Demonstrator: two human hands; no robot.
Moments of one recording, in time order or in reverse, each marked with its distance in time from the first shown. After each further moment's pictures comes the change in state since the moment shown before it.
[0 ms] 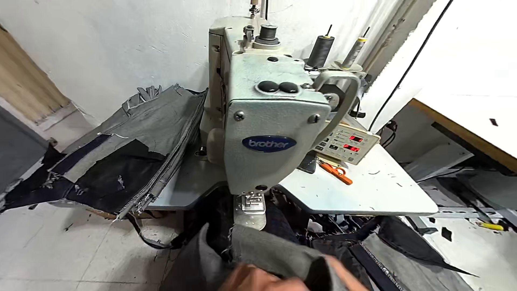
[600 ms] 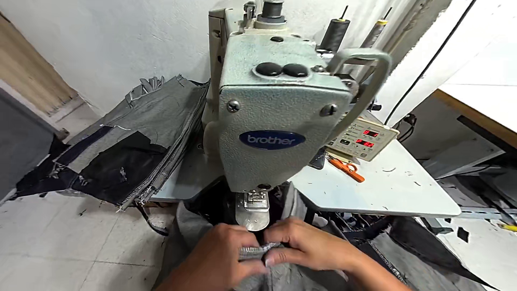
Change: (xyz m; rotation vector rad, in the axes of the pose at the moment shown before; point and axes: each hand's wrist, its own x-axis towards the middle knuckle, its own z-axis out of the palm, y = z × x) left_hand -0.005 -0.066 -0.016 0.051 0.110 -0.132; right_hand 0.108 0.024 -0.013 -0.472 -0.593 -0.388
